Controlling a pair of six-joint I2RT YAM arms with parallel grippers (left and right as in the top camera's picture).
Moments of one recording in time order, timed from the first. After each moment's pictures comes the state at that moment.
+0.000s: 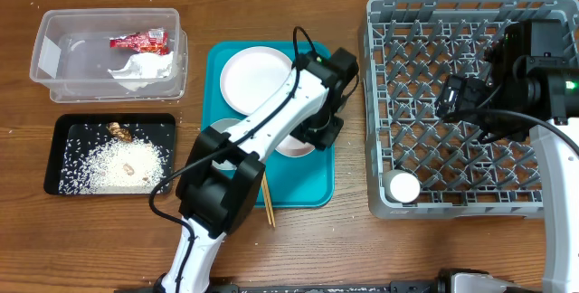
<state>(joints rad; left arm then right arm) -0.65 2.21 1.89 -1.32 0.08 -0.16 -0.05 1.43 1.57 -1.37 -0.07 0.26</state>
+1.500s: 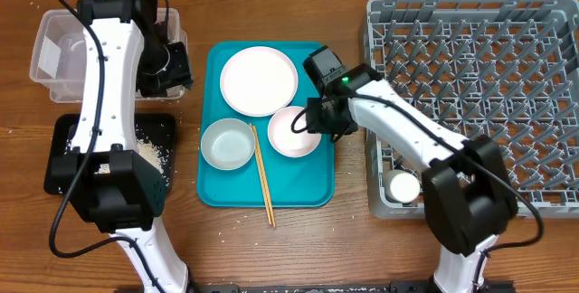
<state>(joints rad) 0.05 2.05 2.08 -1.56 0.07 -0.26 0.55 1.98 1.50 -0.89 -0.06 0.56</state>
